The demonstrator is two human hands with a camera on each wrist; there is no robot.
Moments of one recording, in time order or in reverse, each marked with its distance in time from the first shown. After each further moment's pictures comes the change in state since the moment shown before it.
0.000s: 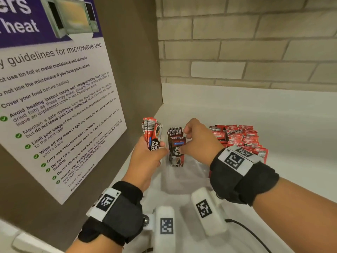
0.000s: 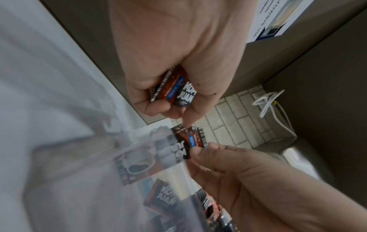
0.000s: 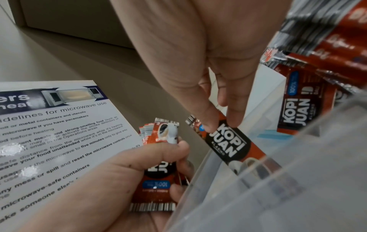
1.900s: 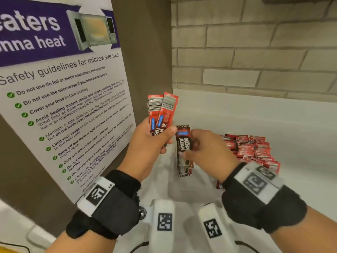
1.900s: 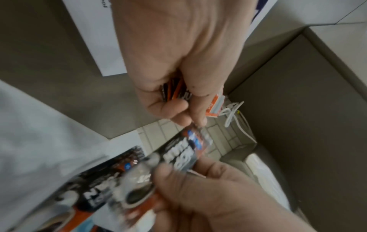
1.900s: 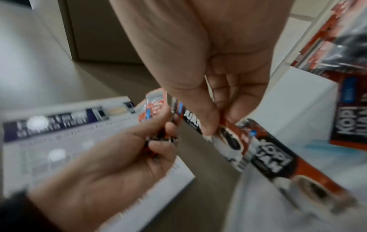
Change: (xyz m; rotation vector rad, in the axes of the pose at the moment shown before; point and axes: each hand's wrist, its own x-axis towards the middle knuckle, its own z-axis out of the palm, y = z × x) left_hand 0.004 0.047 -0.009 -0.038 -0.014 0.217; right_hand -0.019 -0.023 -0.015 -0.027 -0.010 -0.136
